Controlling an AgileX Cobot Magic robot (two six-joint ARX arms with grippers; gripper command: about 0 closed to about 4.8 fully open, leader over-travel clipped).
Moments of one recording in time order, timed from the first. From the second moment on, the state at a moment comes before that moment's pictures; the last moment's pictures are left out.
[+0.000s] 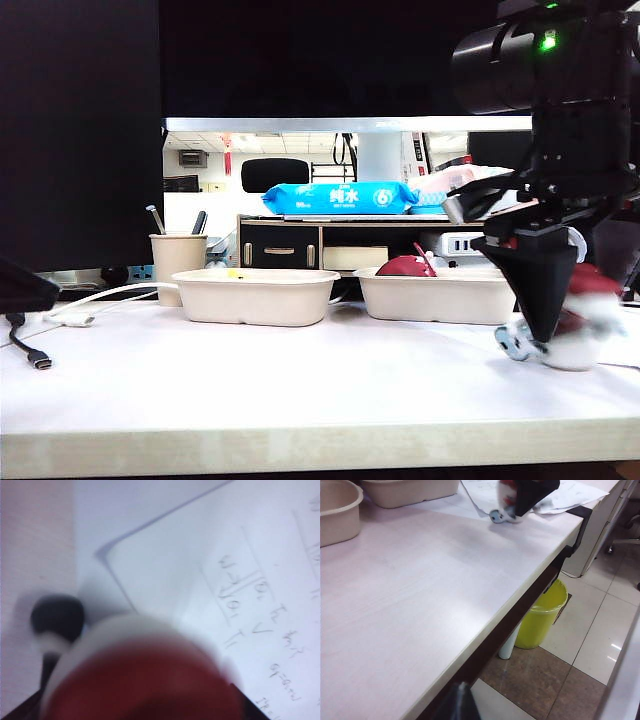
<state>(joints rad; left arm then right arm) -0.88 0.21 0.01 -0.13 0.04 -0.04 0.48 1.58 1.06 -0.84 0.21 -0.03</state>
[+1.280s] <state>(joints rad) -0.88 0.21 0.01 -0.13 0.04 -0.04 0.48 1.59 1.21 -0.82 0.21 -0.03</state>
